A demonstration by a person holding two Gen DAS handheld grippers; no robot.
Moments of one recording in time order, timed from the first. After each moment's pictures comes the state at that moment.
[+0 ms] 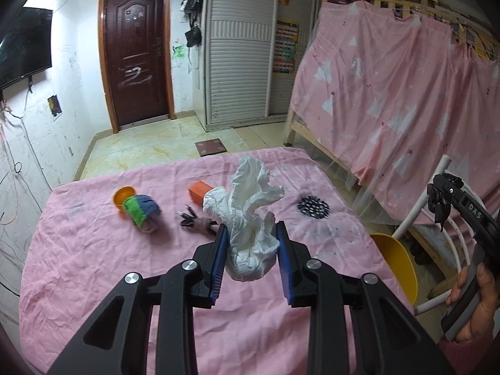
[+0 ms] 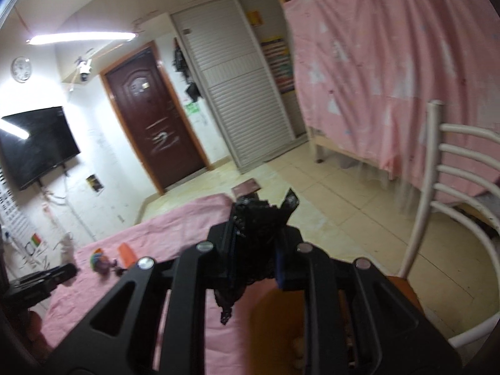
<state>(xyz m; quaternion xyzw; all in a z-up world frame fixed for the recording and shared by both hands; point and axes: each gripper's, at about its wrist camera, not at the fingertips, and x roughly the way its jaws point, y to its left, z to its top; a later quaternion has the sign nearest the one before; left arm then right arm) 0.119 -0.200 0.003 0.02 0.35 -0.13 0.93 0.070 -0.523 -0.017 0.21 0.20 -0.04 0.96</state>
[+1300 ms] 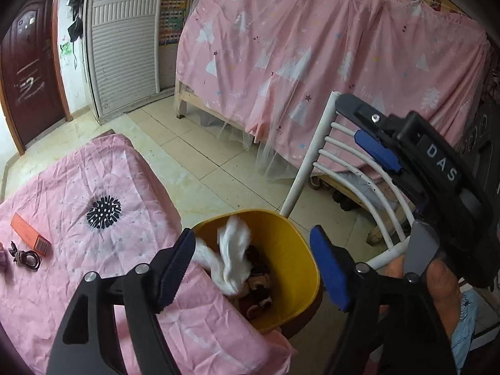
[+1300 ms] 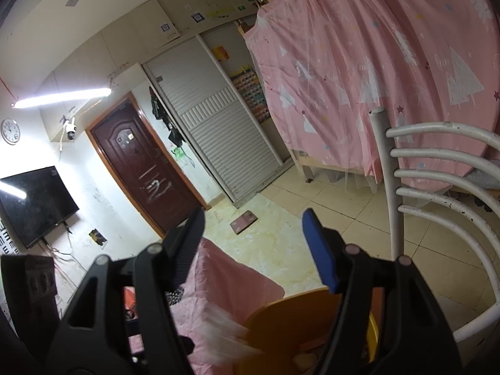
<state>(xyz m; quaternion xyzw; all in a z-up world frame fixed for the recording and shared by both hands) 0.105 -0.408 -0.031 0.07 0.41 -0.35 0.84 0.032 -0.596 -0.016 0.29 0.13 -0.07 0.95</state>
